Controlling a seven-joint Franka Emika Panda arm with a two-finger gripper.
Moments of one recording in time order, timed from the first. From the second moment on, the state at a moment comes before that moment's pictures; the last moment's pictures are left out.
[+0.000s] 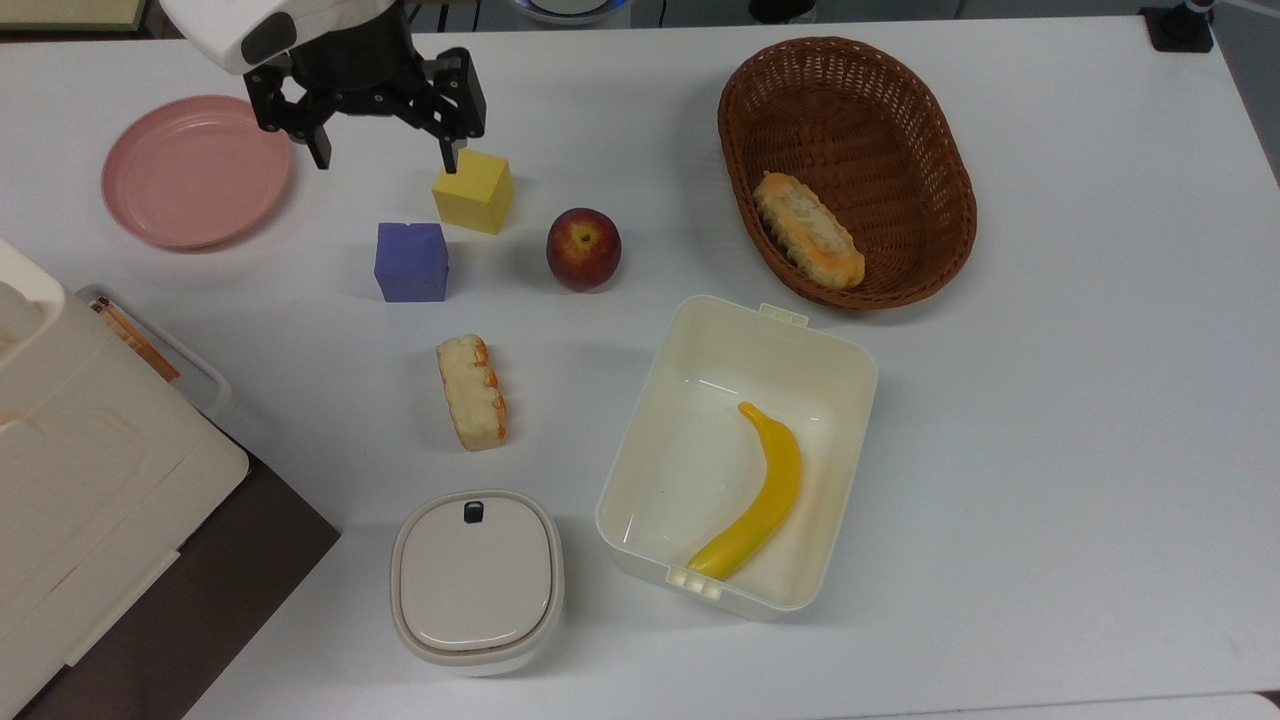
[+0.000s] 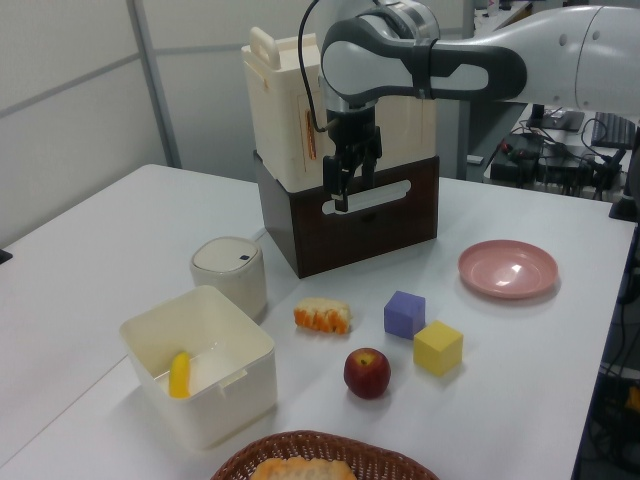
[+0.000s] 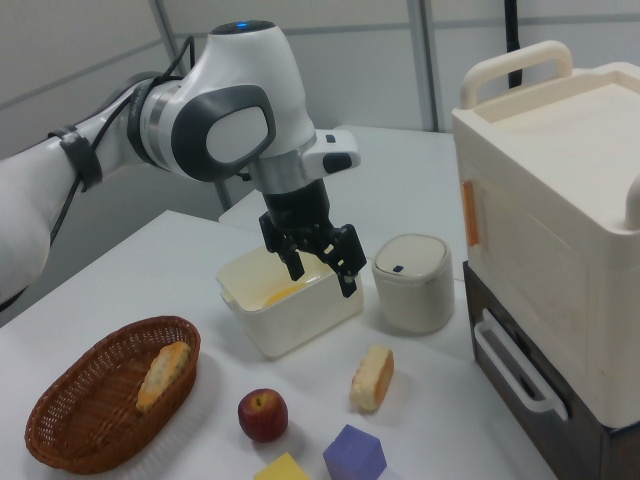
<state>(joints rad) -0.12 0.30 0.00 -1.28 -0.04 1.61 -0.13</state>
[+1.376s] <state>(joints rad) -0.02 0.32 0.03 -1.41 -0.03 1.53 -0.15</state>
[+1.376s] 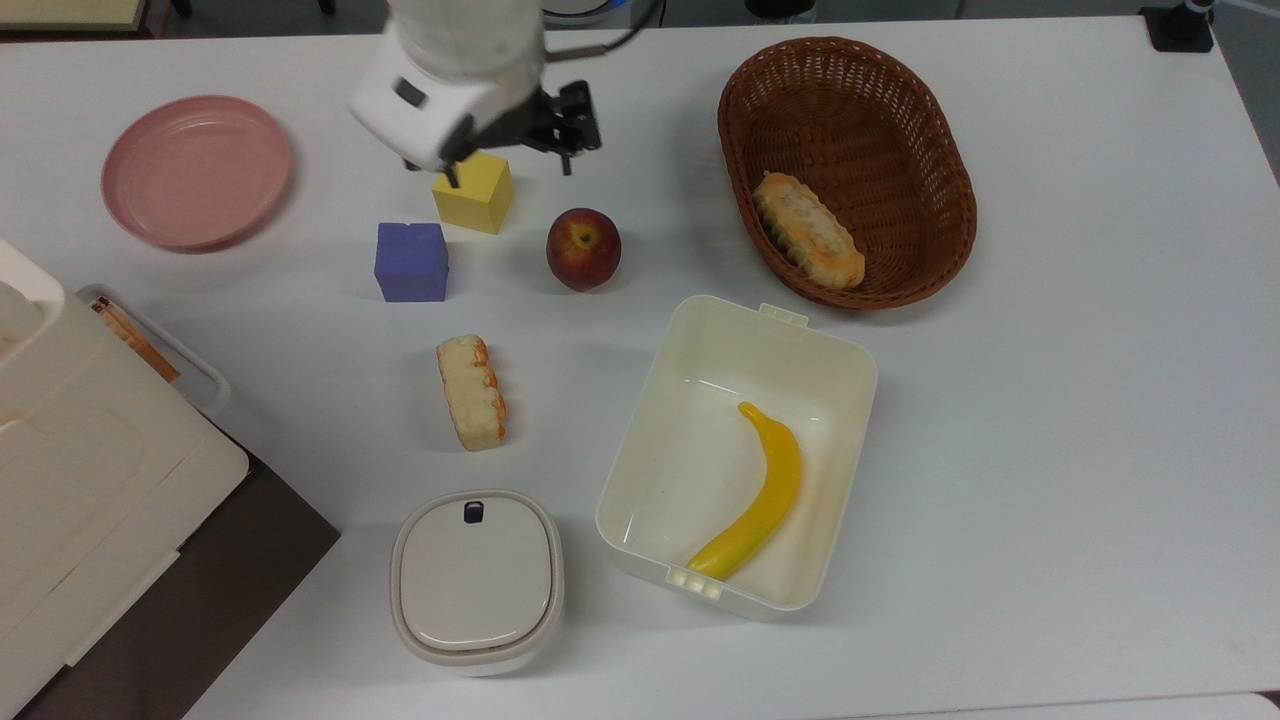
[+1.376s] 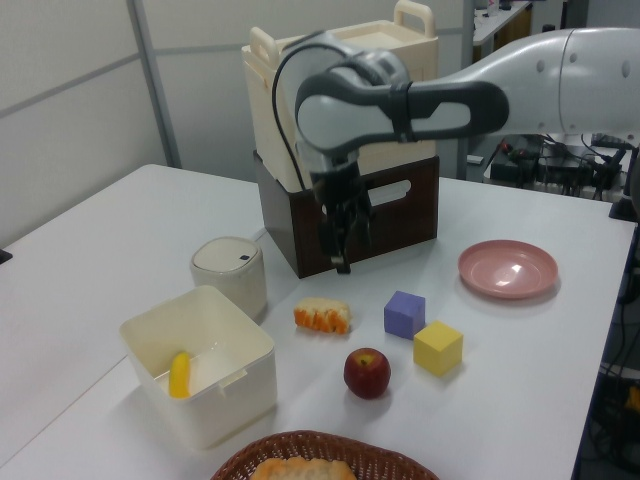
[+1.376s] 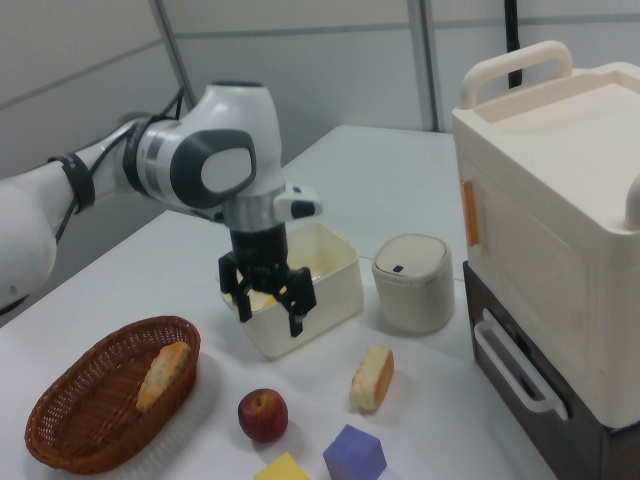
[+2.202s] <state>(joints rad) 0.03 0.45 0.03 -1.48 -0.03 1.51 -0.15</state>
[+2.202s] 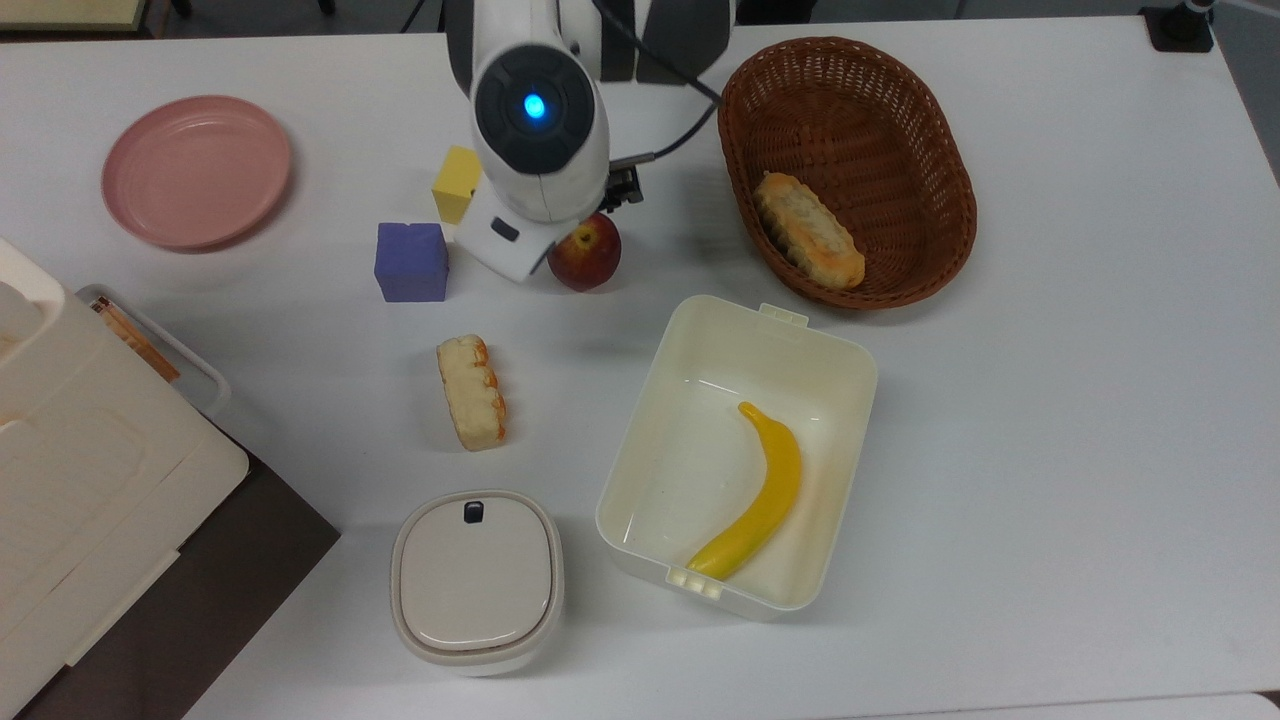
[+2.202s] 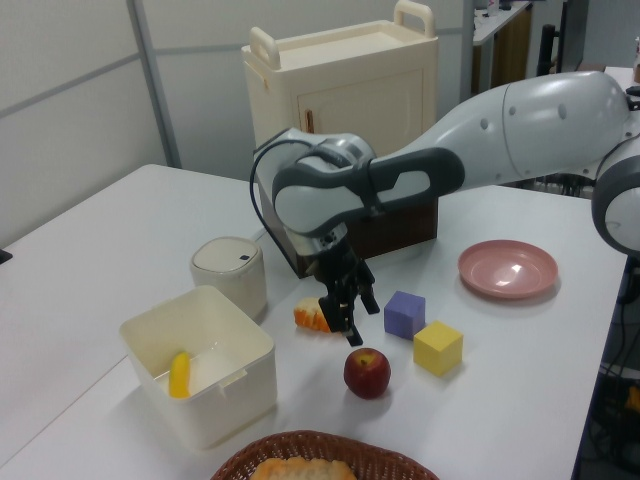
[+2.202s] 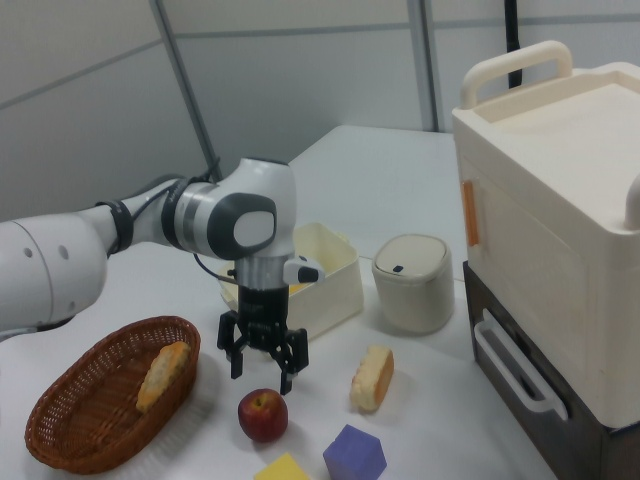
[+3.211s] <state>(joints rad) 0.08 0.54 0.03 -1.50 -0.10 1.51 -0.11</state>
